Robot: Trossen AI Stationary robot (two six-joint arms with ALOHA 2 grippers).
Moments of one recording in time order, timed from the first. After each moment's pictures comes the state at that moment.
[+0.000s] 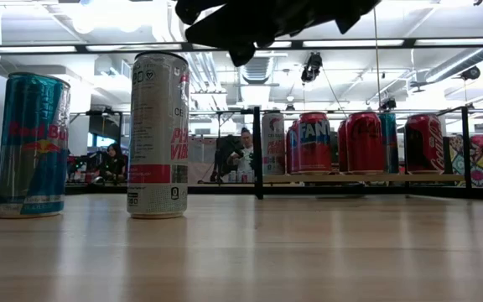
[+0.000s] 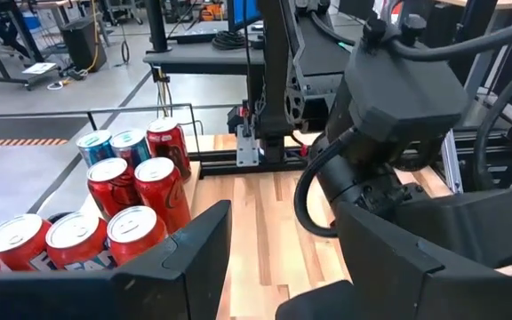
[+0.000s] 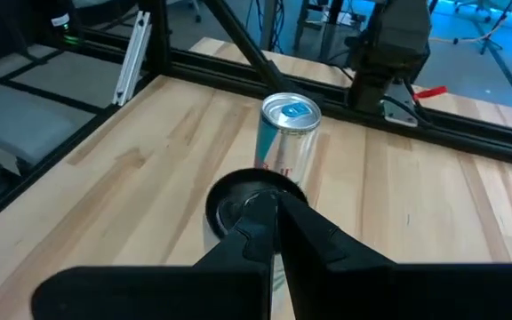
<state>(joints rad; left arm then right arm) 0.16 1.25 1.14 -0.12 0.18 0.09 0.09 1.75 1.18 0.21 -0.19 -0.17</state>
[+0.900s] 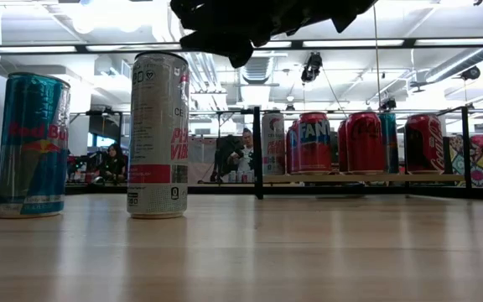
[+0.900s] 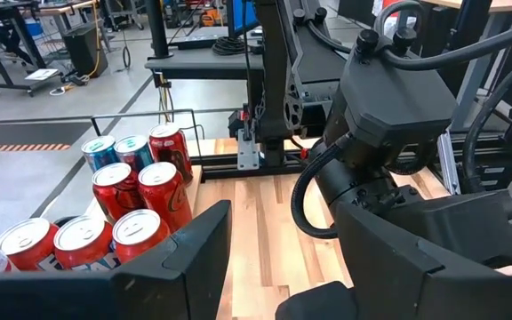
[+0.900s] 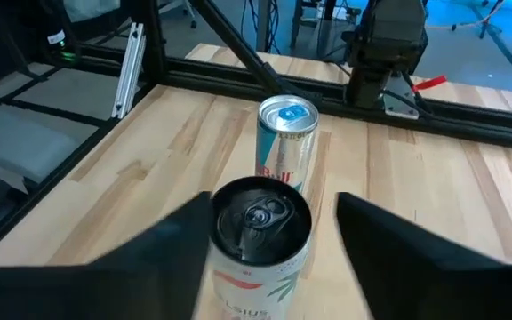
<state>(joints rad) 0.16 1.22 1.14 -0.14 0.18 0.10 0.09 1.76 1.20 0.21 -0.18 -0.10</state>
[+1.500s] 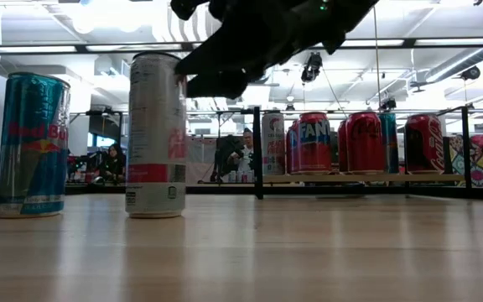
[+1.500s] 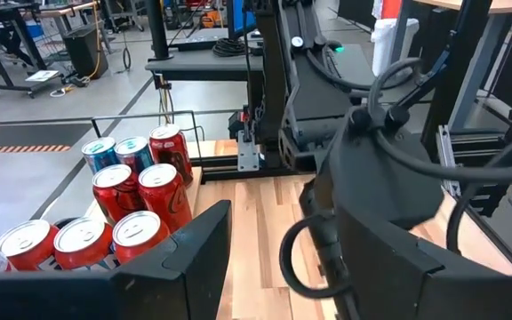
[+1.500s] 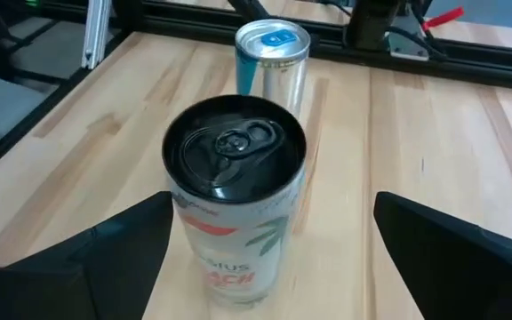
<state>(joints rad) 0.16 1.22 1.13 -0.13 0.18 0.10 0.07 1.87 1.23 0.16 -0.19 -0.11</state>
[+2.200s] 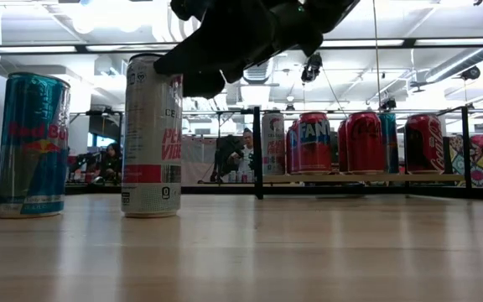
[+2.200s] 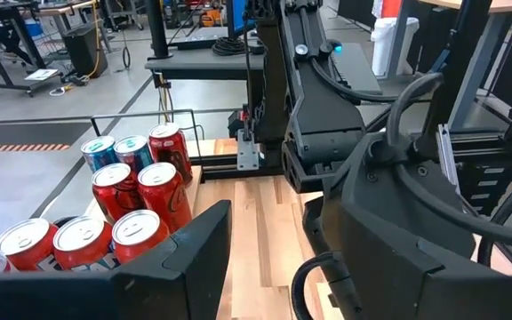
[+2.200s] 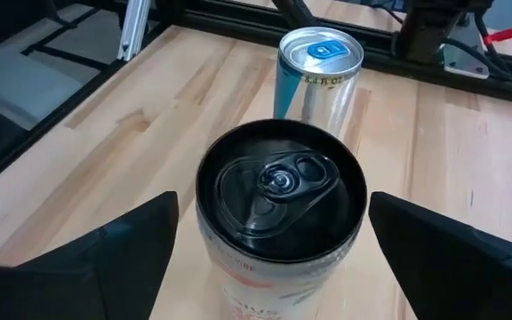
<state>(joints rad) 0.16 1.22 1.13 -0.14 0.18 0.10 0.06 1.96 1.37 0.09 -0.30 -0.18</state>
